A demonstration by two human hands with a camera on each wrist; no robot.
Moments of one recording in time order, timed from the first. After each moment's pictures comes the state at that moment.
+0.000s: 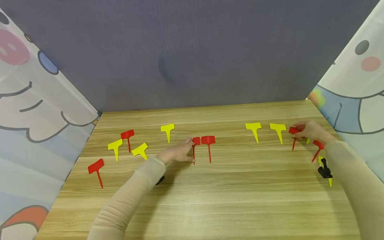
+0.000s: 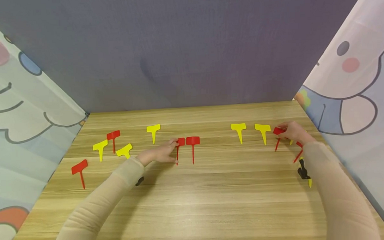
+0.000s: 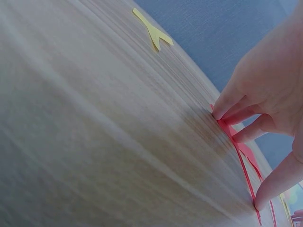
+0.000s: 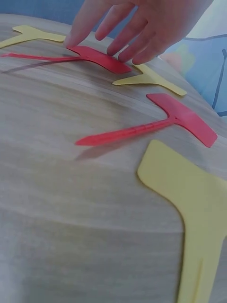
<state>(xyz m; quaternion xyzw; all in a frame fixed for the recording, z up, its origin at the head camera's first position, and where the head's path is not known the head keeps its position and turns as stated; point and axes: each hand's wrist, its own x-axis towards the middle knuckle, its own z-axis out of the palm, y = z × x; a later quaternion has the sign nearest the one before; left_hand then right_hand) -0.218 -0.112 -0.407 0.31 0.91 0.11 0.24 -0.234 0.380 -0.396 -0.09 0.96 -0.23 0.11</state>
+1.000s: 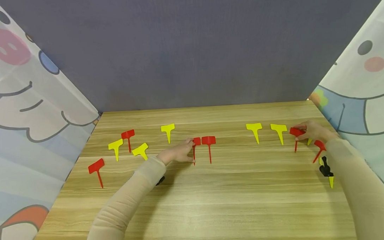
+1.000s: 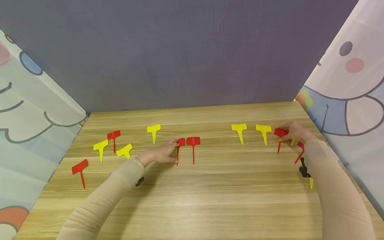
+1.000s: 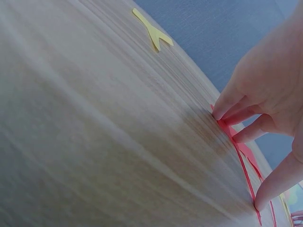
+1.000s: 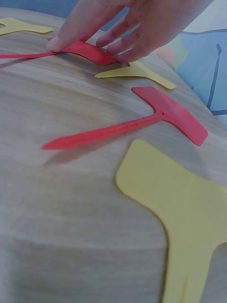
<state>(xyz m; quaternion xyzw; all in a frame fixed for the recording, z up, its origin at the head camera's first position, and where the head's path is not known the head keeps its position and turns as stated) -0.220 -0.111 -0.411 0.31 0.92 0.10 0.22 -0.247 0.393 -0.406 -0.10 0.95 -0.25 0.16</state>
